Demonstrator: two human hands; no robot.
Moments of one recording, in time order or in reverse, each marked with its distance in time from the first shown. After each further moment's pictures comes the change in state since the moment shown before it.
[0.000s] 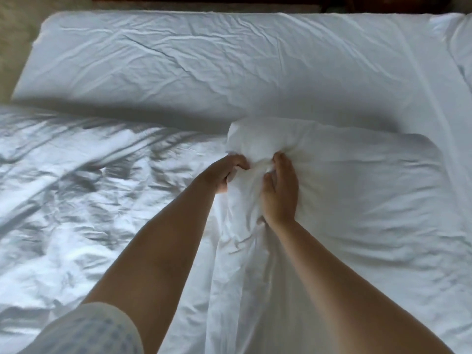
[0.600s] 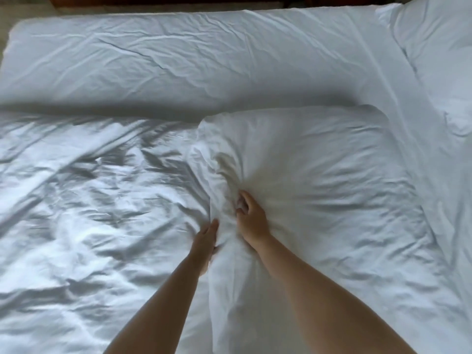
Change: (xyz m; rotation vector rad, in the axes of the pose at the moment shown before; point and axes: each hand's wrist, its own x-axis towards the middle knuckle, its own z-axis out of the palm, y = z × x) left_hand -0.102 -0.202 -0.008 -0.069 0.269 -0.068; right_hand -0.121 -0.004 -0.017 0.308 -0.392 0.469
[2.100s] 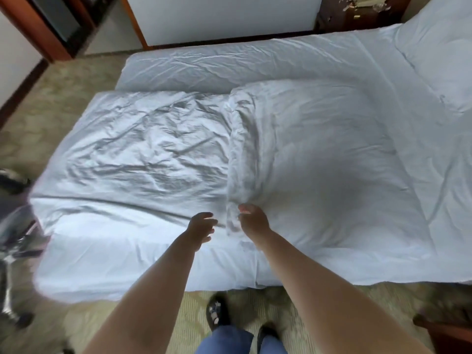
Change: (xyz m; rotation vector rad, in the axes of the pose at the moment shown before) left_hand -0.247 -0.192 -0.041 0.182 0.261 0.137; right_hand -0.312 0.109 -0.024 -0.080 -0.215 0.024
